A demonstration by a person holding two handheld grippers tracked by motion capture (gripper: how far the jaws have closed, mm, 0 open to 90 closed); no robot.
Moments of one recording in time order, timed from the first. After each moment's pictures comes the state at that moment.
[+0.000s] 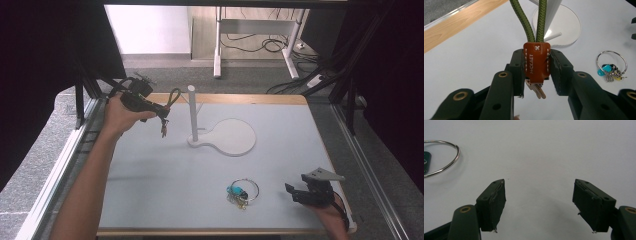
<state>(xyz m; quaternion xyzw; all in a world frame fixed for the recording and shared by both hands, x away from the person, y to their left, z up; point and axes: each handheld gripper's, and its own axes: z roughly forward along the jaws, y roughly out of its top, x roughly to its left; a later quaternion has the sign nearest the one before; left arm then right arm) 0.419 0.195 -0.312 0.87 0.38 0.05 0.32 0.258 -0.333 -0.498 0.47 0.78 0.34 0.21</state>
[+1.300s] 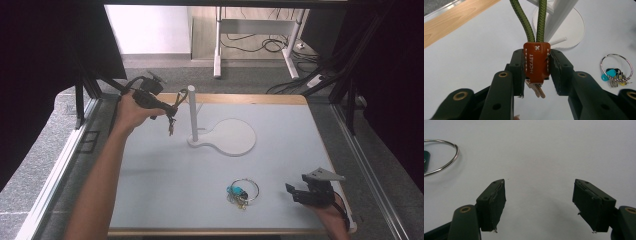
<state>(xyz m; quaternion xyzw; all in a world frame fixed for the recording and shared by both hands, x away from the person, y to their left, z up) 0.443 0.176 -0.327 0.87 0.39 0.04 0.30 0.257 -0.334 -0.498 0.47 0.78 0.34 0.21</state>
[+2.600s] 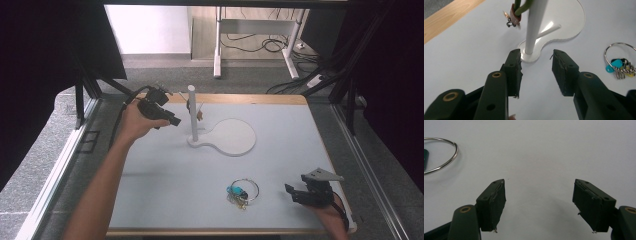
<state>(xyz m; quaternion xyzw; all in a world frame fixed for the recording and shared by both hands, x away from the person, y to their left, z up) 0.416 0.161 -0.341 0.89 0.36 0.06 0.29 0.258 -0.332 -0.499 0.47 0.79 0.34 0.21</state>
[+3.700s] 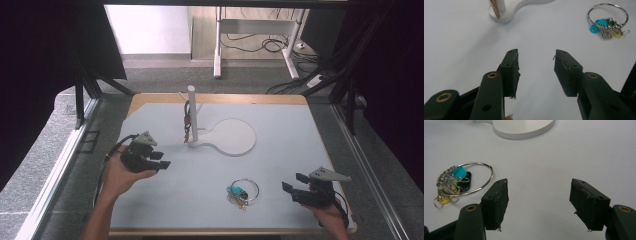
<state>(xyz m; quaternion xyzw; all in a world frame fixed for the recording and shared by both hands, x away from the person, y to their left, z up) 0.301 0.189 -0.411 0.88 0.34 0.07 0.32 0.249 -0.326 -0.479 0.46 0.76 0.42 0.17</state>
